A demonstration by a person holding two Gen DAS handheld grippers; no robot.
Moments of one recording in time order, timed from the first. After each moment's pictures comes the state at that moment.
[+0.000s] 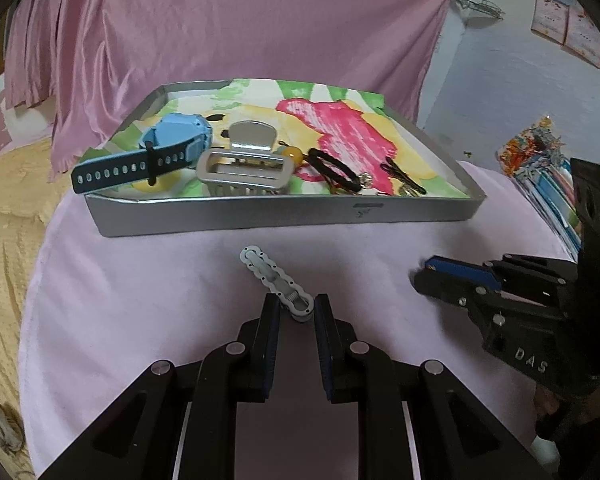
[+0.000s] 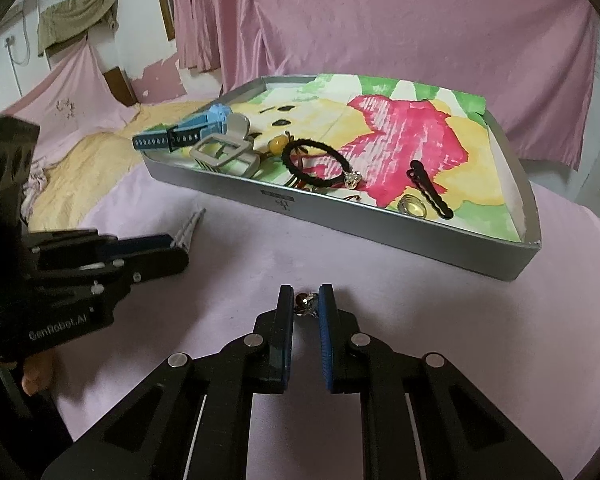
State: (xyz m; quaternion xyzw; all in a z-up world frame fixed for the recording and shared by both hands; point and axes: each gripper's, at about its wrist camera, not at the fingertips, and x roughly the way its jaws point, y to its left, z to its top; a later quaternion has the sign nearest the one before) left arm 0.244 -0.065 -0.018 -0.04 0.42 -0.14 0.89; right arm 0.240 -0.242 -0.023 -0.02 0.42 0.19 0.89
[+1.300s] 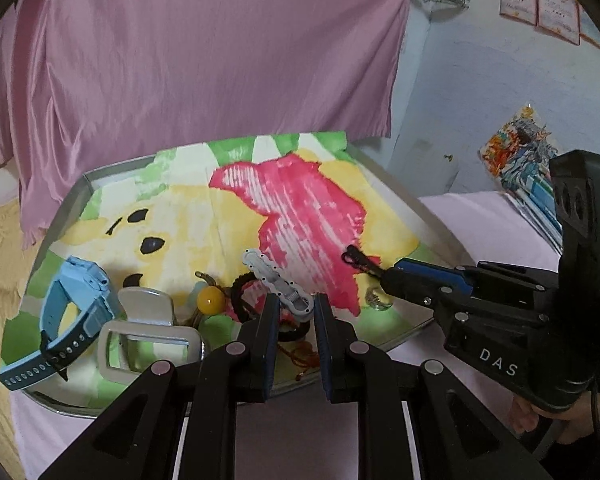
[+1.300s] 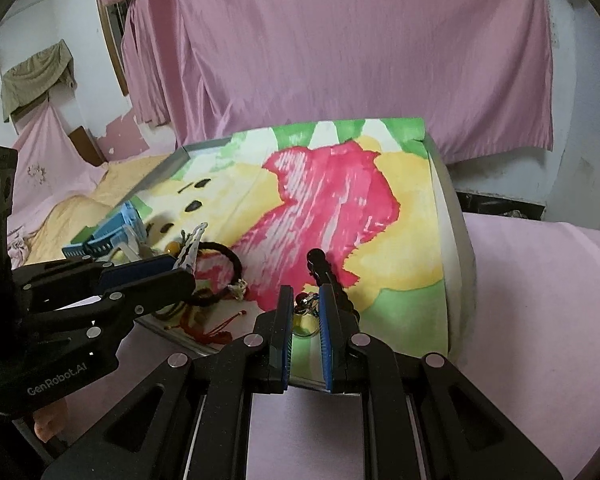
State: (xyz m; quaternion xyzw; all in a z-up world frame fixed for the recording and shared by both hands) left arm 0.329 -0.129 0.010 0.01 0.39 -0.18 0.90; right arm 0.319 -0.286 -0.021 0.06 0.39 0.13 0.91
